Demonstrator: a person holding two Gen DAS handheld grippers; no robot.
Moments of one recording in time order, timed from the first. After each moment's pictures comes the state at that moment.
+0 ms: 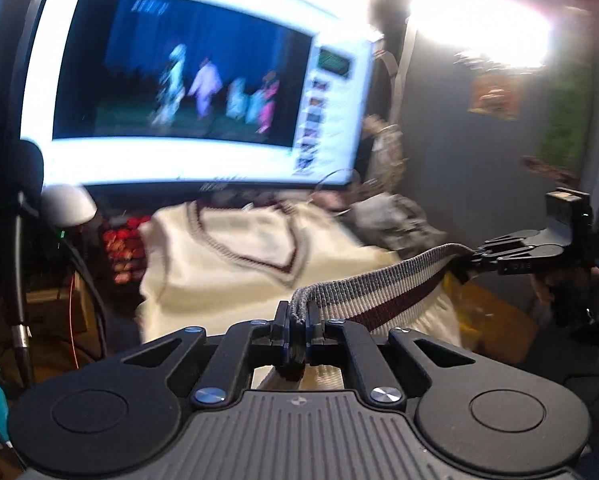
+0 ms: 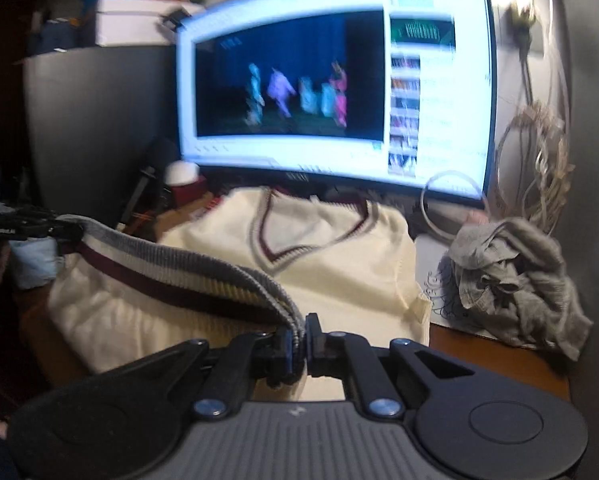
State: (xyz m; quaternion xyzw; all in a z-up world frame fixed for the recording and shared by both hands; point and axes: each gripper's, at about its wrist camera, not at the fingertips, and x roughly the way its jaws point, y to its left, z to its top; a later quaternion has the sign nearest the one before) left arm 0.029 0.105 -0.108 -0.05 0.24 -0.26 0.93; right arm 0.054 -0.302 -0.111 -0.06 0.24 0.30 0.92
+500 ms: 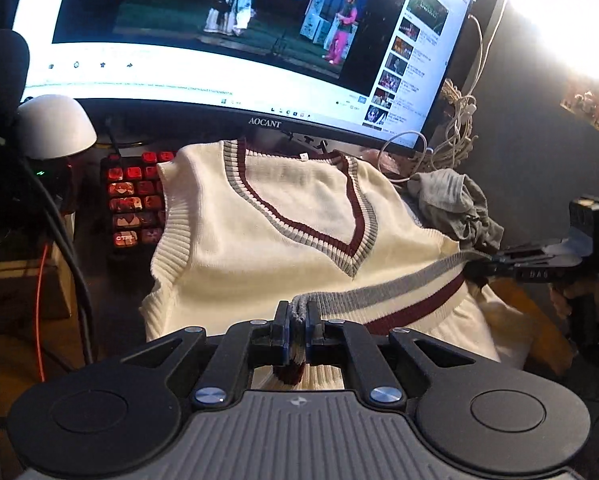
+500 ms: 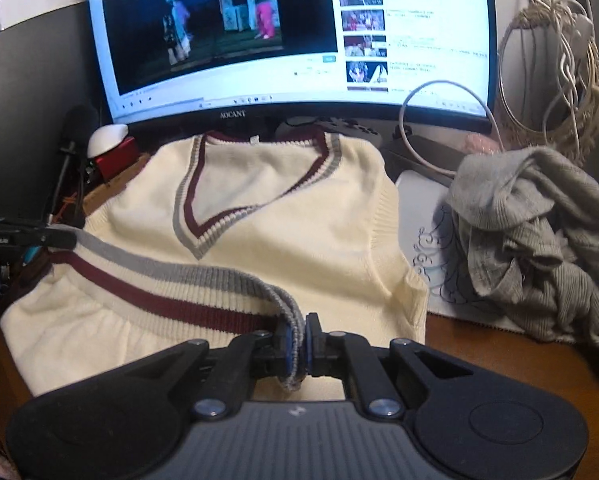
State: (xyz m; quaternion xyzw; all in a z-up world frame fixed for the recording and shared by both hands) left arm 0.116 0.101 -0.139 -0.08 0.33 -0.23 0.91; right arm 0.155 -0.287 -0.147 -0.04 0.34 0.27 0.90
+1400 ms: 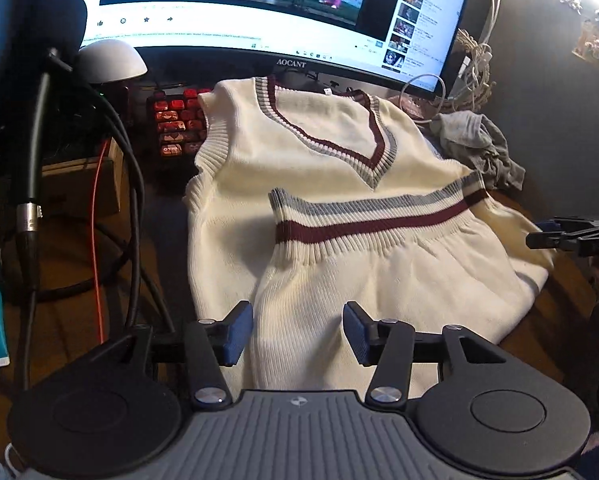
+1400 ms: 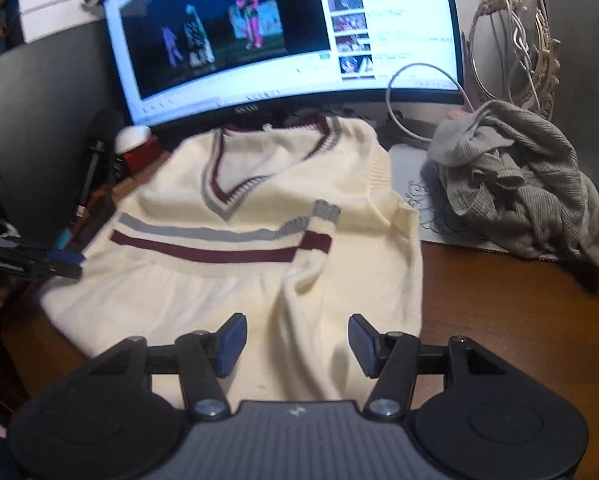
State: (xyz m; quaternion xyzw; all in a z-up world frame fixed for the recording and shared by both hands) left arm 0.042 0.098 -0.157 -0.05 0.38 -0.17 0.91; right arm 0.087 -0.326 -0.162 0.00 0.33 0.29 0.90
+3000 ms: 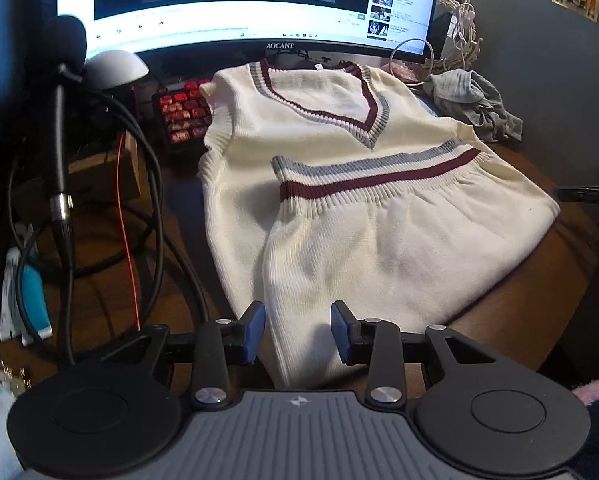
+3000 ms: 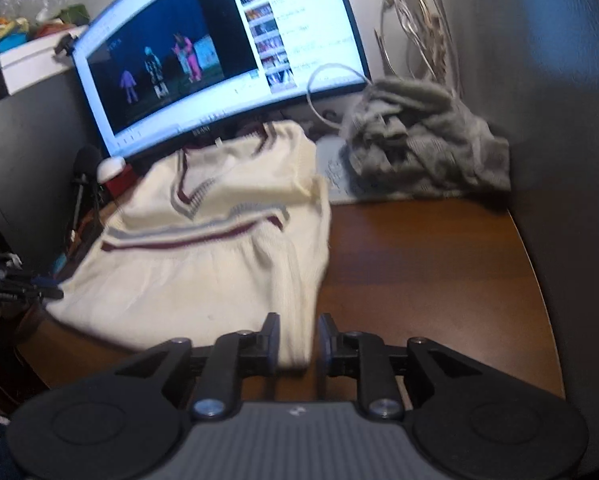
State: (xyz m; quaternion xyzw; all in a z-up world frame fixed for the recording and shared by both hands) left arm 0.009 0.100 -0.151 0.02 0.40 -0.16 0.90; right arm 0.041 -0.409 -0.168 0.08 0.31 0.25 0.91
